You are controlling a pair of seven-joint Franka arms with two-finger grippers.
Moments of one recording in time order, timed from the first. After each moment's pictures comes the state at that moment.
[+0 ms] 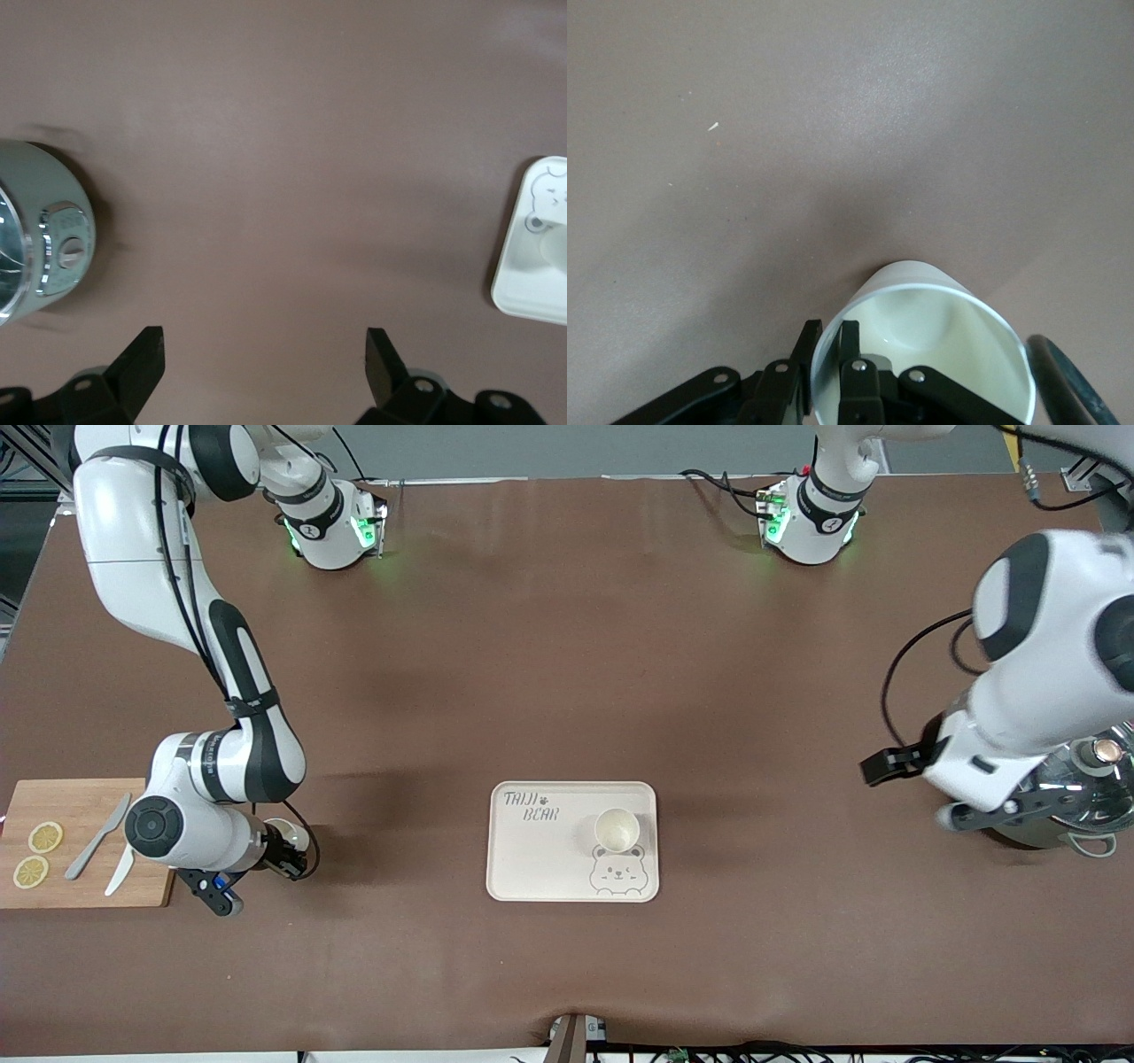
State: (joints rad) left arm -0.09 0.31 -0.08 -1.41 0.07 1.69 -0.30; right arm 0.11 0.77 -0.07 -1.45 0.04 2.16 0.74
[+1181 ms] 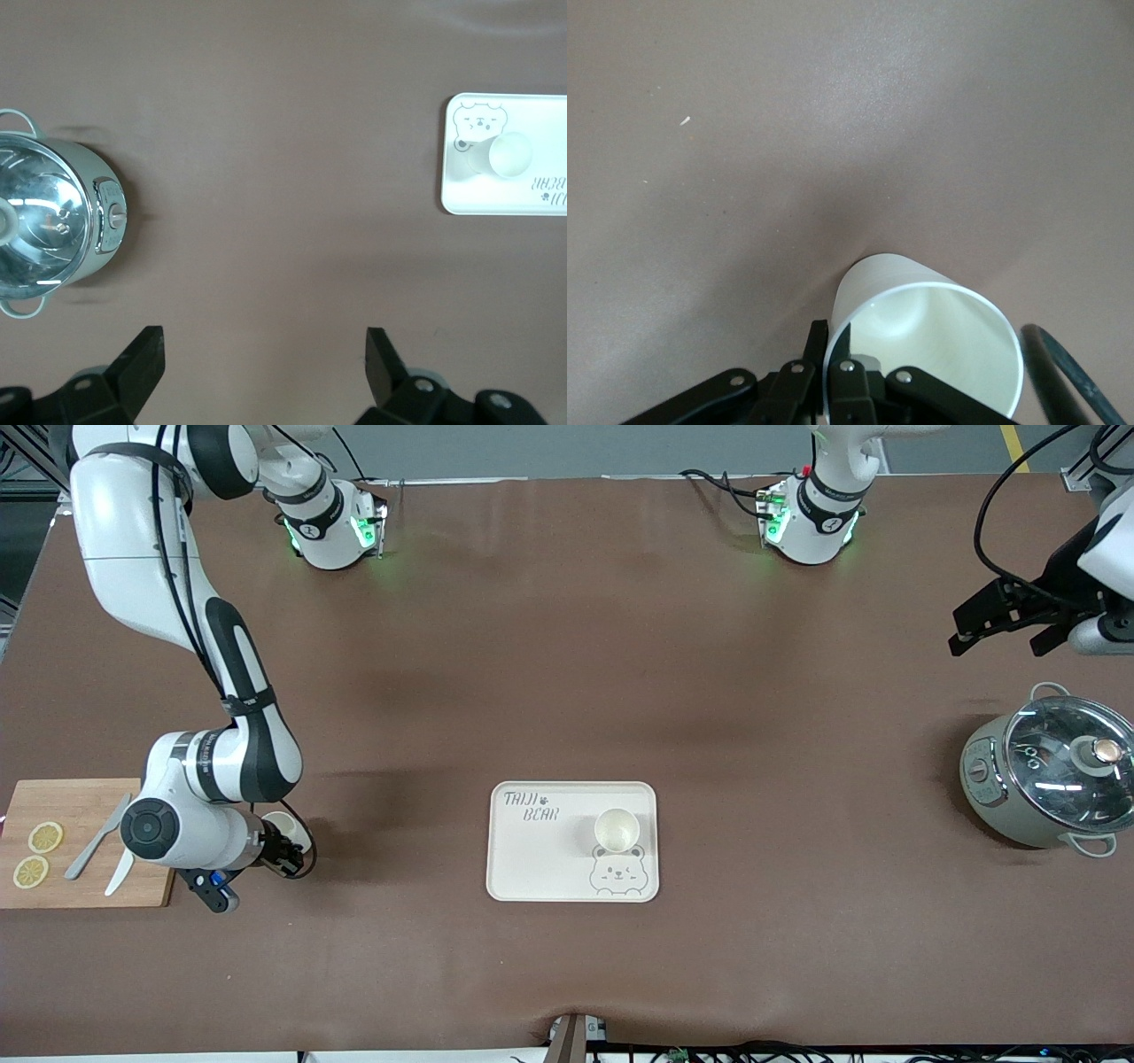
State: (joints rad) left arm -0.03 -0.05 -0.07 -1.54 -0.05 1.57 -0.08; right arm 0.11 0.76 -0.07 -1.45 0.04 2.12 0.79
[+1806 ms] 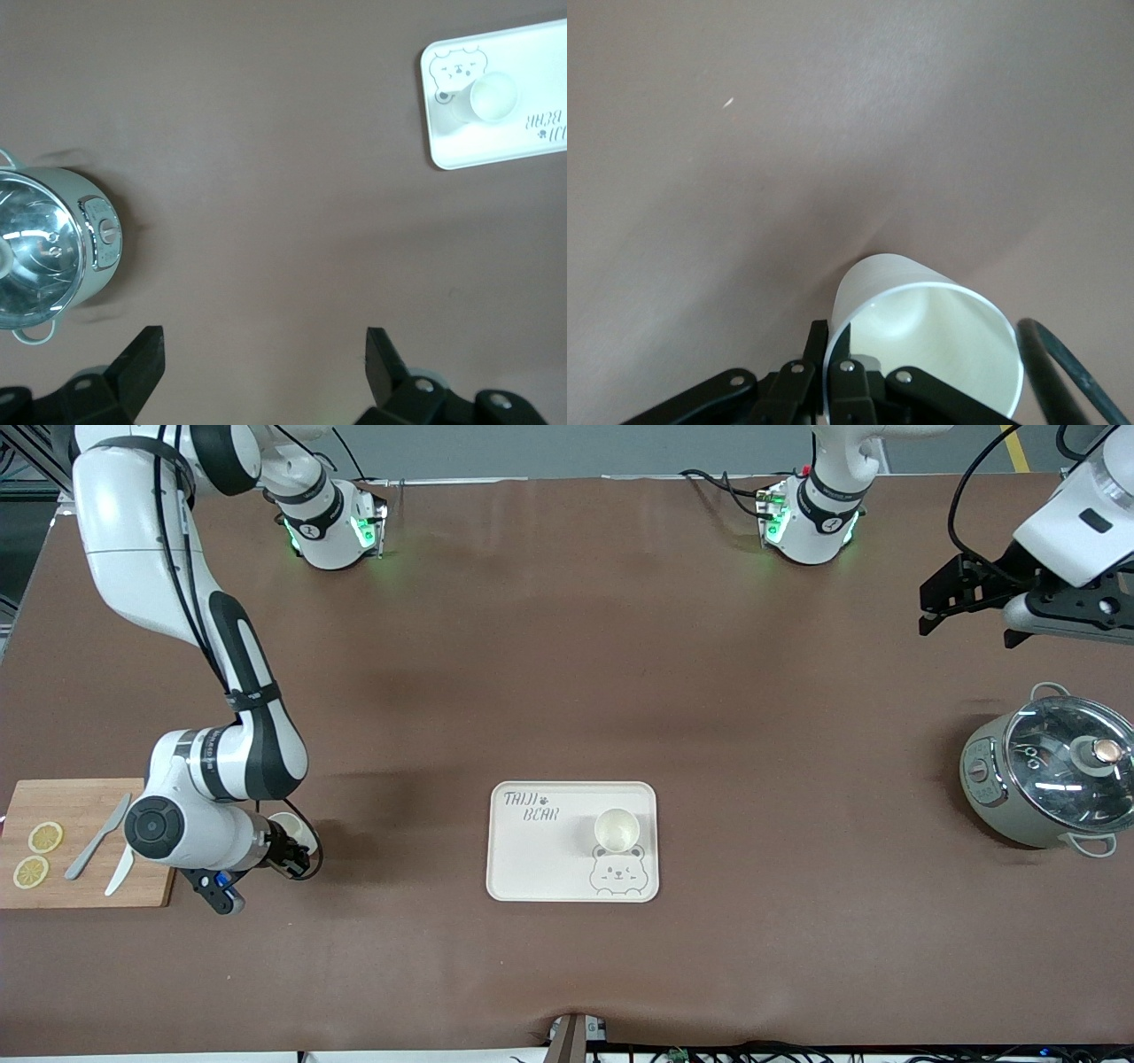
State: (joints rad) left arm -0.11 -0.05 -0.06 -1.56 -0.02 1.54 0.03; right arm 0.14 0.75 -0.06 -1.41 0.05 2.06 0.82
